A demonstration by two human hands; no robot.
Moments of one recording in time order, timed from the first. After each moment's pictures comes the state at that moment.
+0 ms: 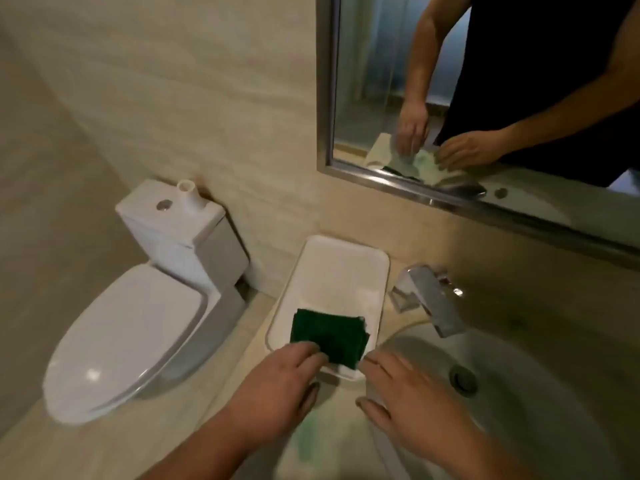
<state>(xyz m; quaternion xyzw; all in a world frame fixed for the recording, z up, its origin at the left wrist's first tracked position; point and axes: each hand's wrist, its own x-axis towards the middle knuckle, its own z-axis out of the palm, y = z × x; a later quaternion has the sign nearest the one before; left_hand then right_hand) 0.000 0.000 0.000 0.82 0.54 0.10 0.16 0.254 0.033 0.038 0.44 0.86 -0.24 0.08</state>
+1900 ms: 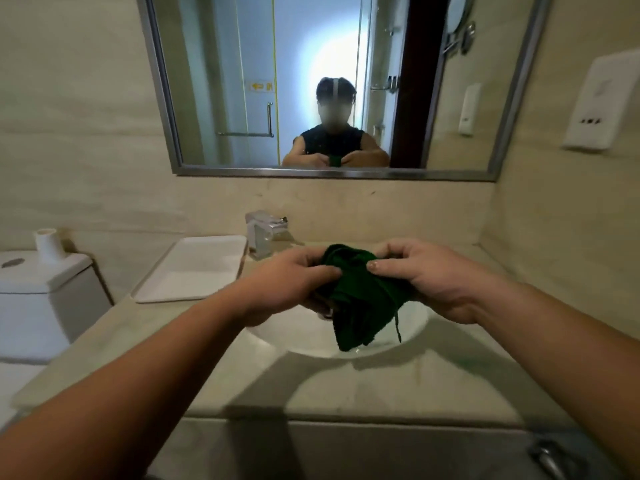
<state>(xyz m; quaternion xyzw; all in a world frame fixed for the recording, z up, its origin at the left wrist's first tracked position) 0.231 -0.160 0.024 0.77 0.31 0.26 0.50 0.458 -0.222 0.041 0.56 0.57 -0.43 -0.42</state>
